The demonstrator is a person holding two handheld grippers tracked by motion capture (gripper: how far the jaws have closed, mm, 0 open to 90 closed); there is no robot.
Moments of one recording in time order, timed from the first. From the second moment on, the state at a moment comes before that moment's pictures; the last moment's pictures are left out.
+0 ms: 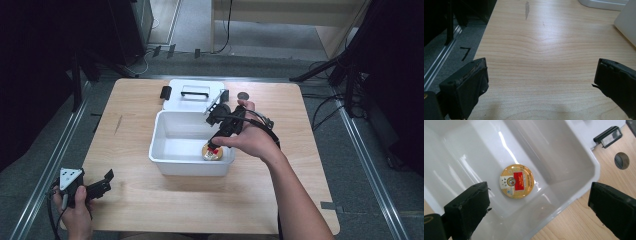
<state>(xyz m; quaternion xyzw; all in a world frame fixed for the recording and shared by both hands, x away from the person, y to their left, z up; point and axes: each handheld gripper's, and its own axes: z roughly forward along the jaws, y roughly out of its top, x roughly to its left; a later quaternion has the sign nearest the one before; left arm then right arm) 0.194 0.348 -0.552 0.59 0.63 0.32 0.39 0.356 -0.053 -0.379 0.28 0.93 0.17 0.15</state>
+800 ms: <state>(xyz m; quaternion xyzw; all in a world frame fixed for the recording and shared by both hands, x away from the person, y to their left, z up) 0.194 0.347 -0.552 0.59 0.63 0.32 0.39 0.349 -0.148 -0.390 0.40 0.85 0.30 0.19</state>
